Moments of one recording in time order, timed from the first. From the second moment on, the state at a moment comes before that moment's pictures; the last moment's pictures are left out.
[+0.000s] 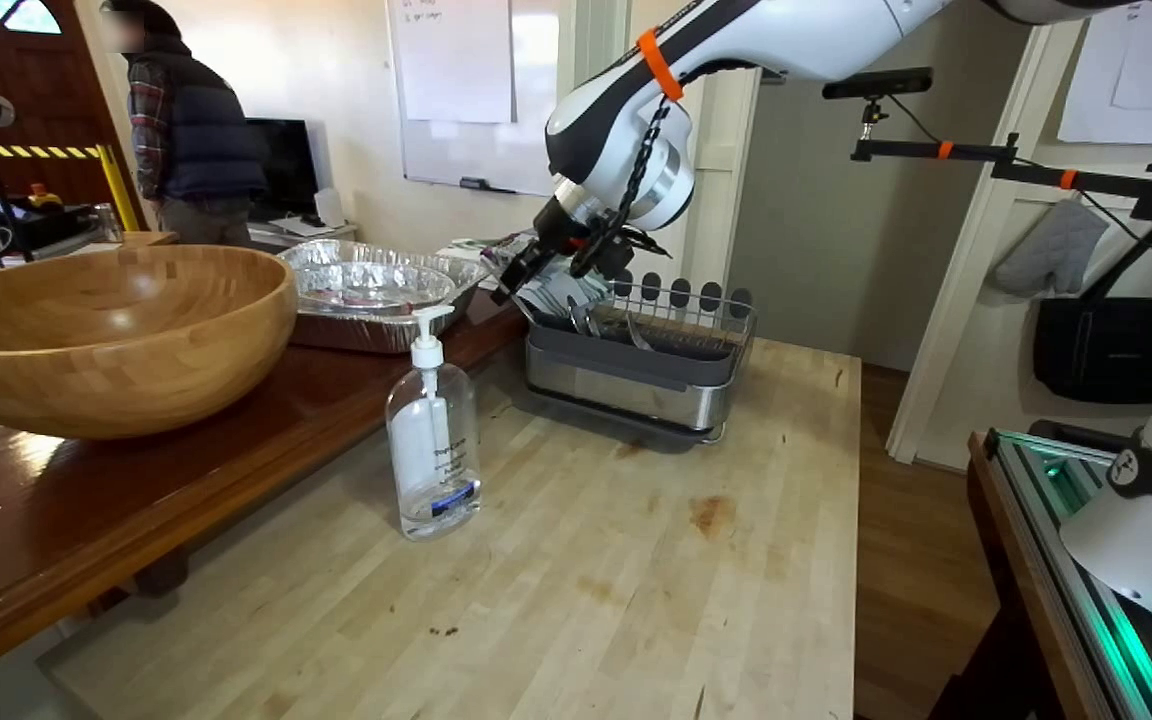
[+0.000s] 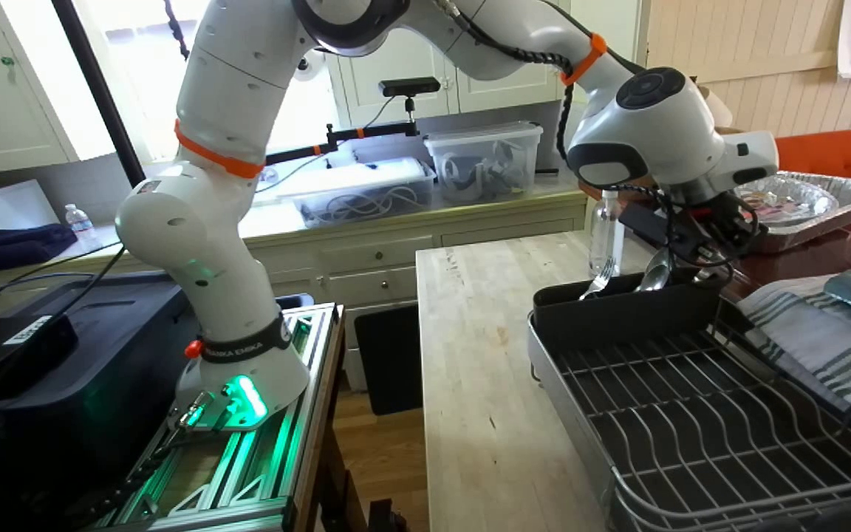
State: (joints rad) arm 0.06 0.59 -0.06 -1.73 0.95 2.93 -1.02
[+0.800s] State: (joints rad) arm 0.04 0.57 -0.03 -1.74 0.99 3.01 -1.04
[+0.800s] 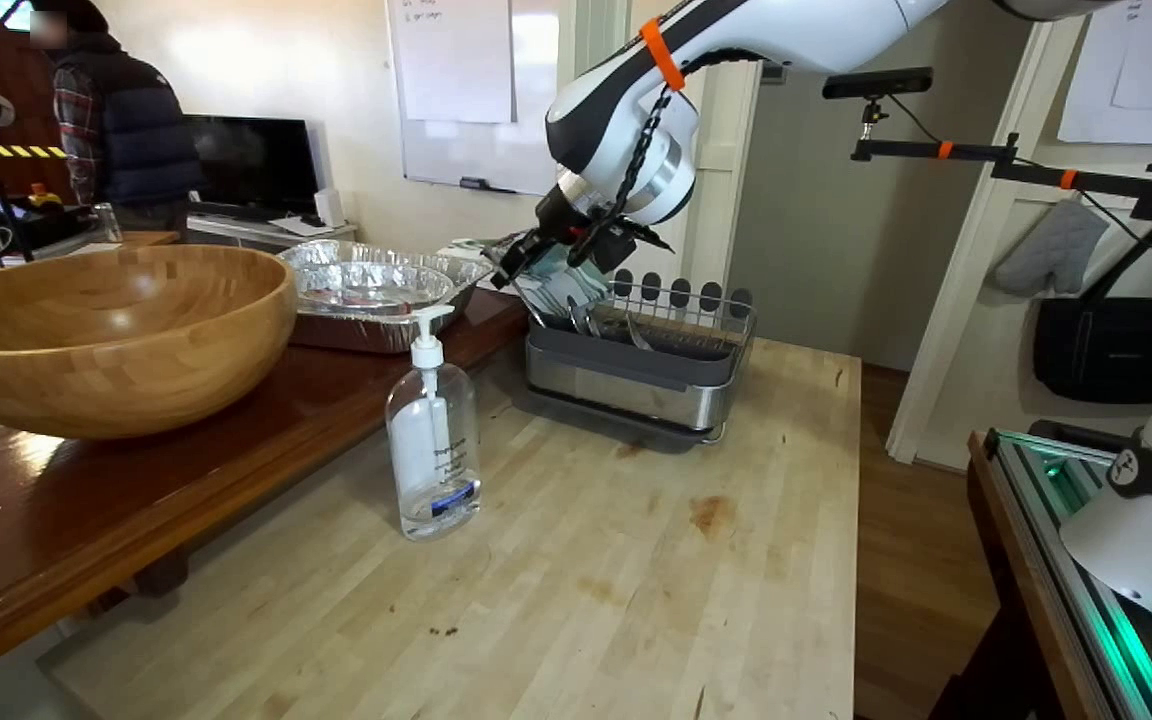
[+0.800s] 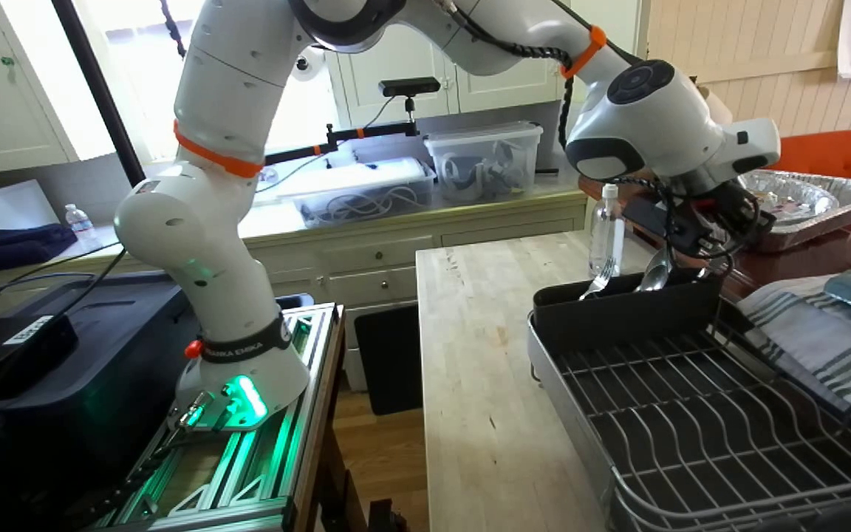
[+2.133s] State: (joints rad) arm -0.05 0.23 0.18 -1.95 1.09 3.16 -1.39
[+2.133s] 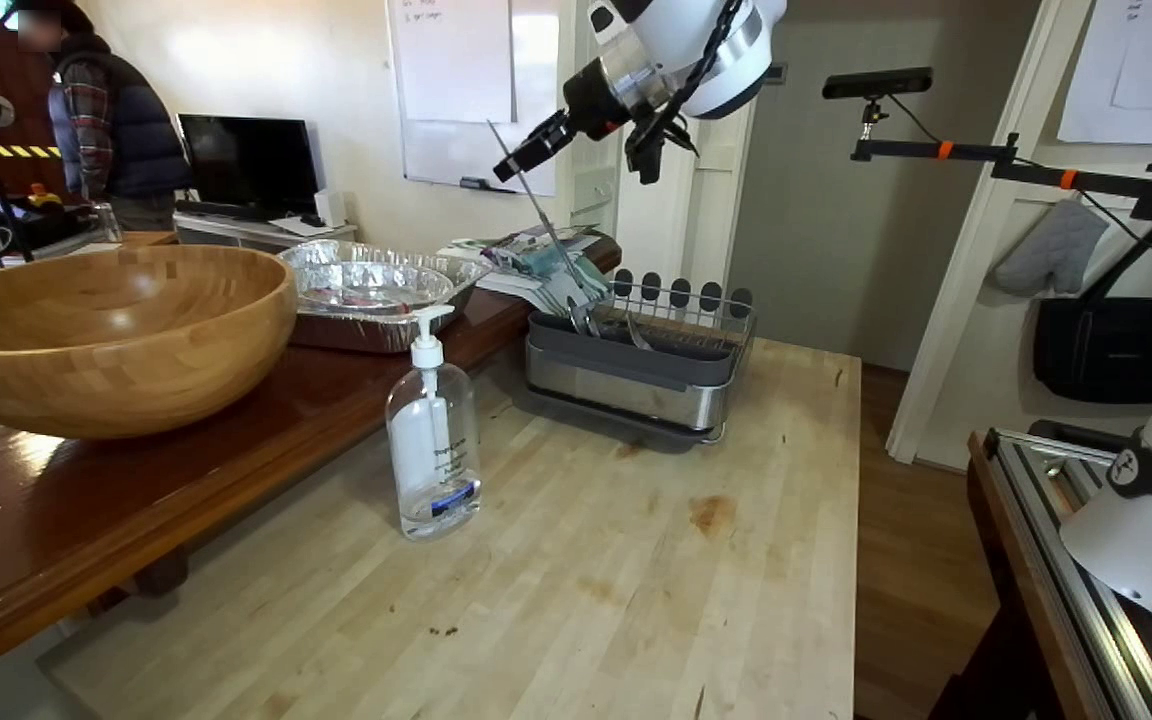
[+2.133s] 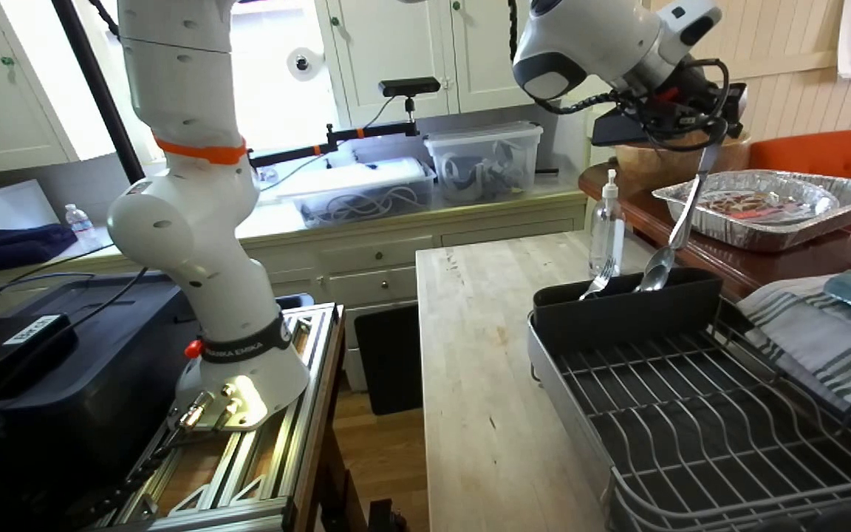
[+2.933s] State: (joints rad) arm -0.01 0.04 0.22 -2.25 1.01 3.13 -1.43
